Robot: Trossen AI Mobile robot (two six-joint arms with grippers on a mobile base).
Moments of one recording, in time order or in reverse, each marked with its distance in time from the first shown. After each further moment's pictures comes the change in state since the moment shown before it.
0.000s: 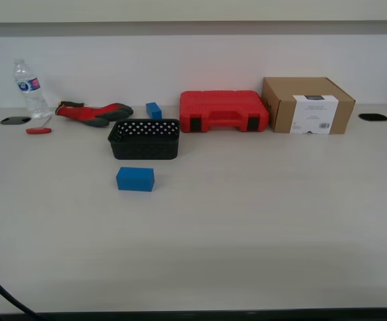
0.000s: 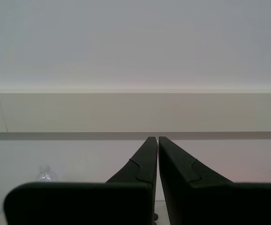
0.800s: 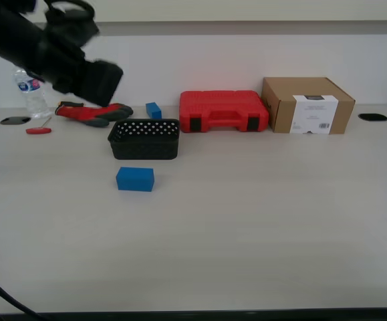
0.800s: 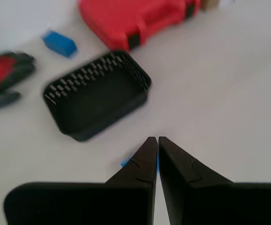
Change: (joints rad) arm 0 0.001 0.000 0.000 0.000 0.000 0.000; arm 1 -0.165 0.397 0.010 -0.477 0.298 0.360
